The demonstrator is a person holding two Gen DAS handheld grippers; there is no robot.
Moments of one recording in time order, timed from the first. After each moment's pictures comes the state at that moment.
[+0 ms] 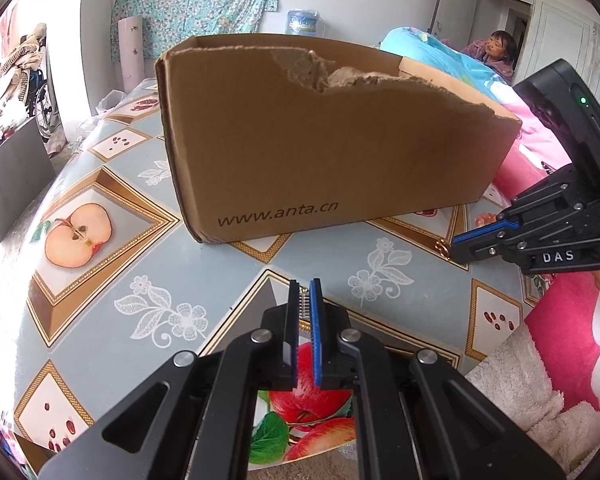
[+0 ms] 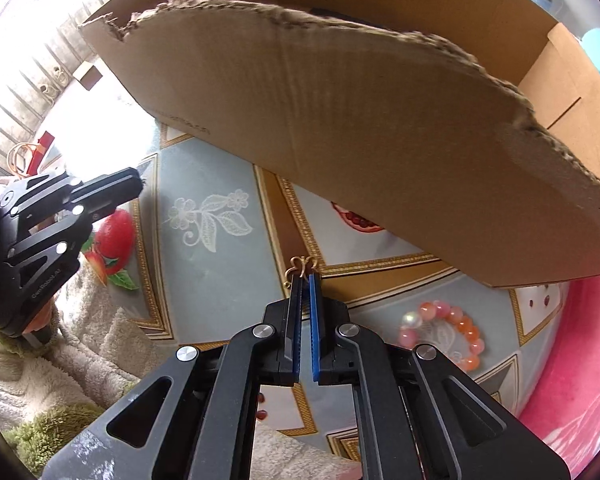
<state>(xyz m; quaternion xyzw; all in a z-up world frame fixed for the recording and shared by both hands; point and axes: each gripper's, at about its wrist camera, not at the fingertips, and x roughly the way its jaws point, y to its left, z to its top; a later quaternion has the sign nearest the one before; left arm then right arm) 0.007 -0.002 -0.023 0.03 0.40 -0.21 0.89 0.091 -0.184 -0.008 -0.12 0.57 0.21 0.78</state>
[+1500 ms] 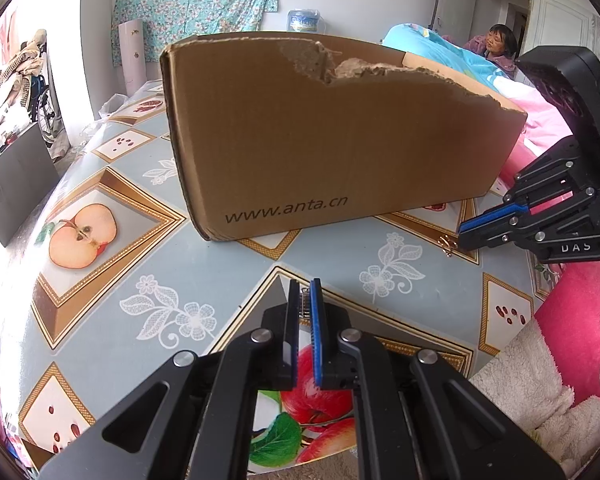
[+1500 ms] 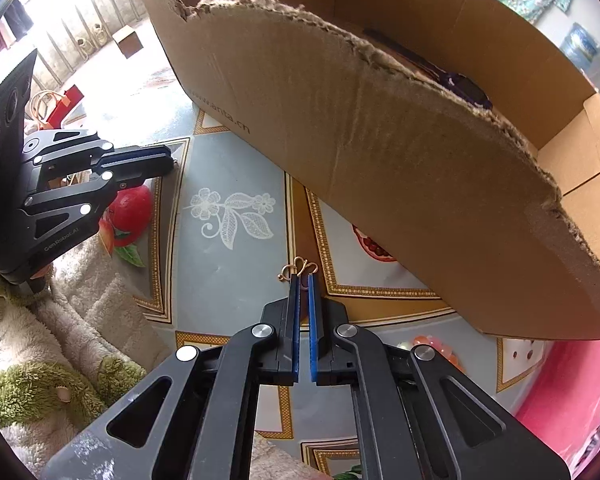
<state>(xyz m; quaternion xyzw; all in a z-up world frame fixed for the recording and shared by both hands) 0.005 -0.002 -0.026 0.04 0.40 -0.20 0.89 0.086 -0.178 0.000 -0.21 0.53 0.26 0.78</state>
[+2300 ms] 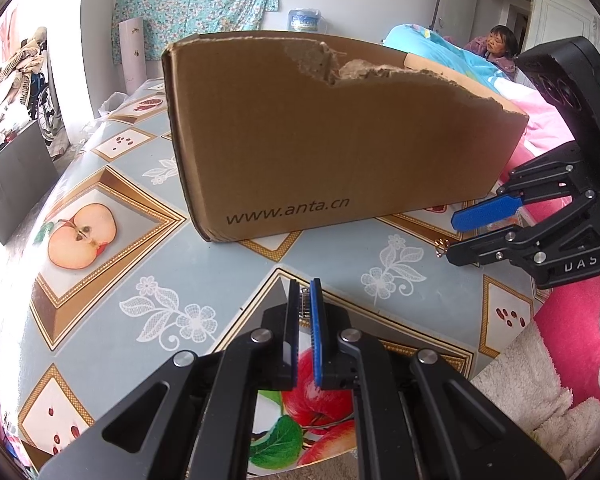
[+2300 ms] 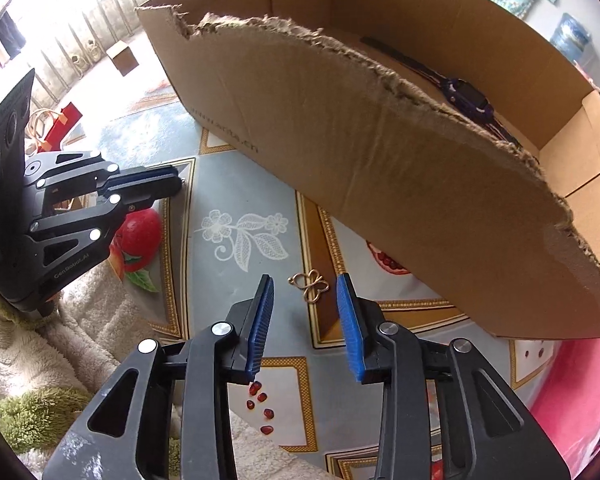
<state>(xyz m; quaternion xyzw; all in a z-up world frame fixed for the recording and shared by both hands) 0.007 0.000 -0.027 0.03 0.40 -0.20 0.89 0.087 -0.158 -0.004 -0.17 0.53 0.25 0.79</state>
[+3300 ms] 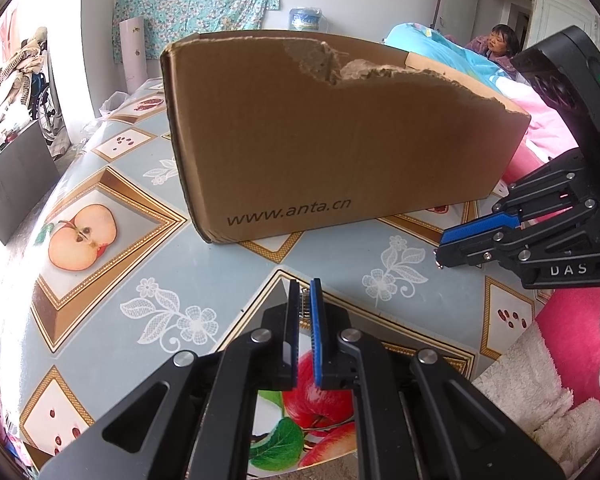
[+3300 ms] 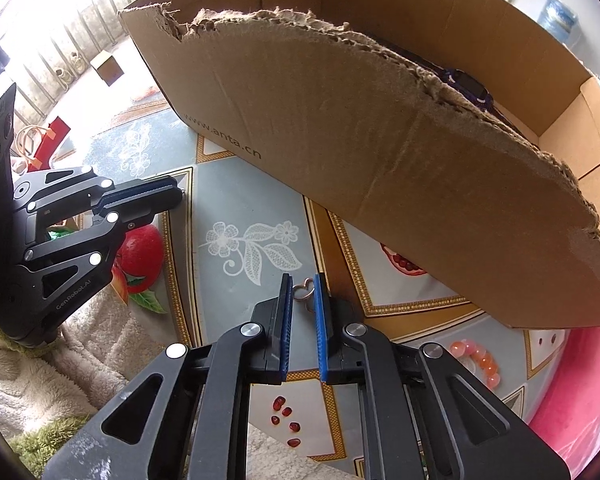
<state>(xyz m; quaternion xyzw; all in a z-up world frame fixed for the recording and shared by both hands) 0.008 0.000 -0.026 0.04 0.40 -0.20 0.89 0.097 -0.159 0.004 -0.16 0.54 0.23 0.79</state>
